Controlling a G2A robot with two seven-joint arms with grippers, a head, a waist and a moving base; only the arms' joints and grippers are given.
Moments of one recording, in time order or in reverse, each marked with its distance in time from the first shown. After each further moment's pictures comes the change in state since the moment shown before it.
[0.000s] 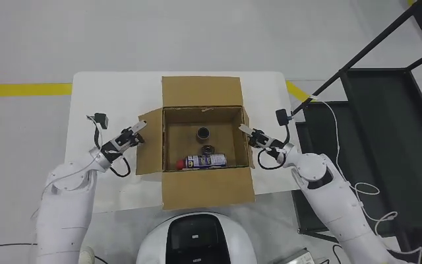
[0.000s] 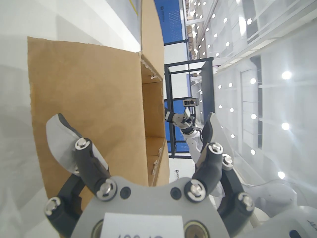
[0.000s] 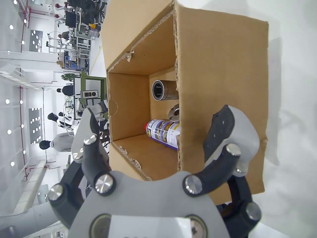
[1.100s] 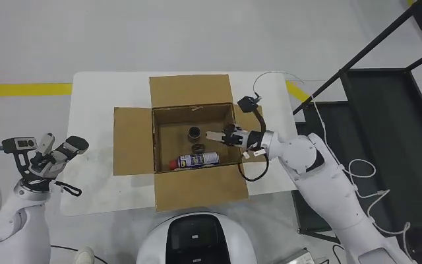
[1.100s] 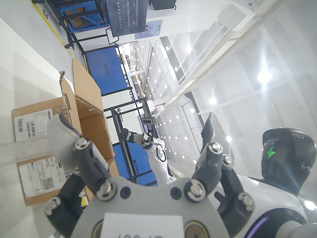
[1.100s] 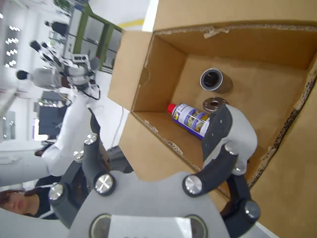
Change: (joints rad) left arm 0.258 0.051 -0.346 -0.159 -0.512 -0.116 -0.144; right arm 0.205 -0.016 -0.165 -0.222 -0.266 0.107 0.289
